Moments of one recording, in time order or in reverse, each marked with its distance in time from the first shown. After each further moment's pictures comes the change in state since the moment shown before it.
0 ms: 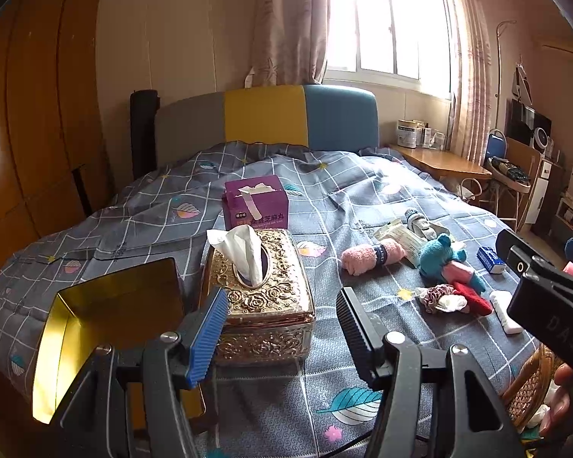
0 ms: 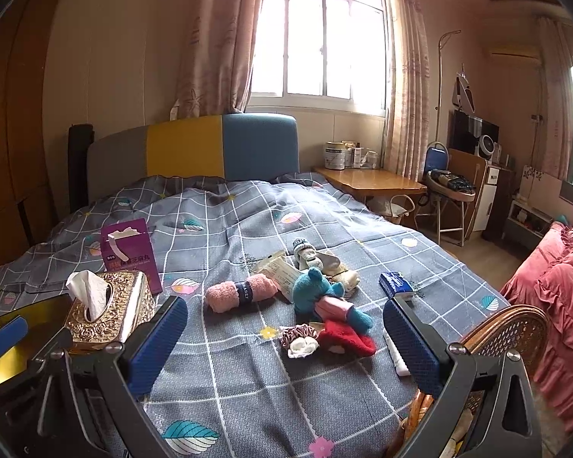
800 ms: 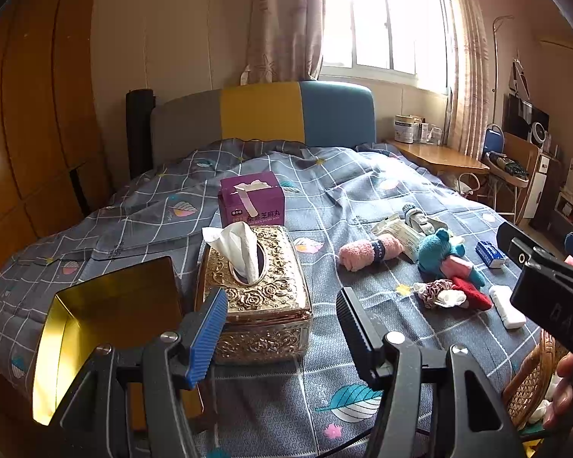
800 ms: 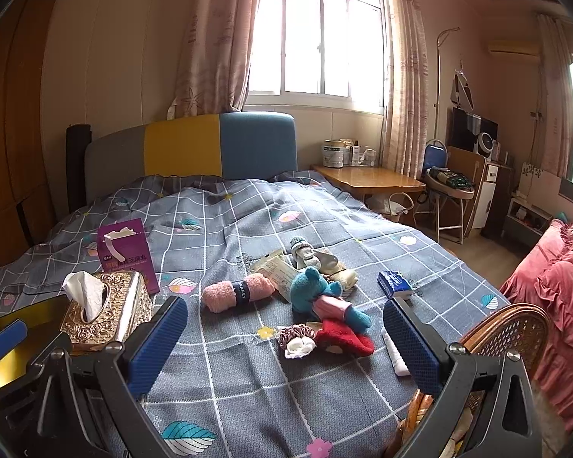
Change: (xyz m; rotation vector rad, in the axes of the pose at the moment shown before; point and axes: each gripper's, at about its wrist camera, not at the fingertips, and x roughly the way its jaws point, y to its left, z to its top) left arm 0.001 -0.003 -0.001 0.015 0.012 -0.005; right arm 0.003 -0.005 0.000 0.005 0.010 -0.001
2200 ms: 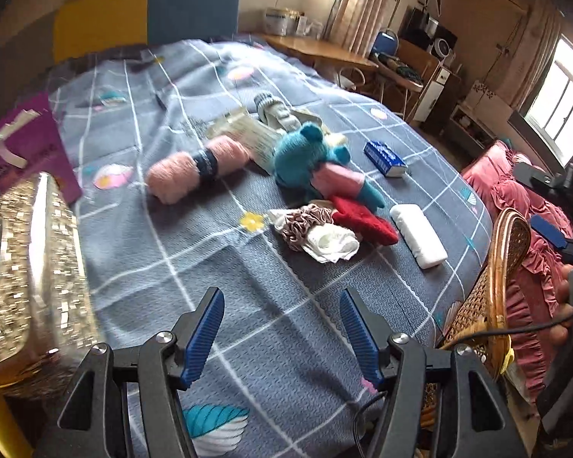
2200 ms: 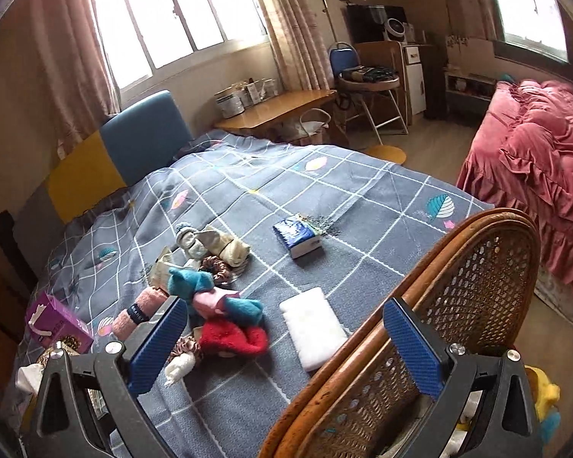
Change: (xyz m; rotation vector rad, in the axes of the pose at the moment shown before) left arm 0.132 -0.126 -0.002 0.168 0.438 -0.510; right arm 0.072 -0.197 -0.006 0.457 0.234 -0.135
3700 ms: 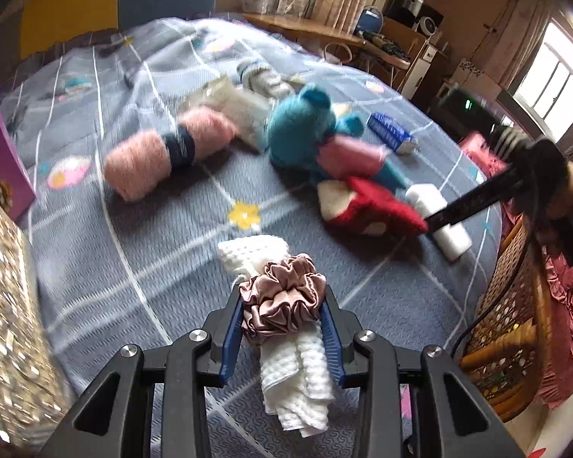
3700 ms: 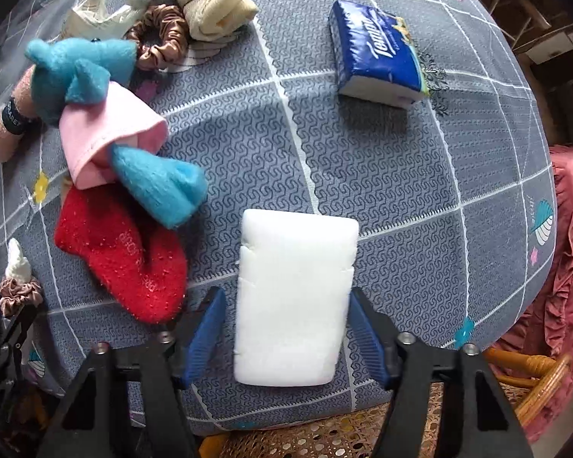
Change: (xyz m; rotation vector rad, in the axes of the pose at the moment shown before) left arm 0.047 0.014 0.012 0.072 0.041 -0.048; right arm 0.225 0.033 -0.019 -0.584 0.922 -0.162
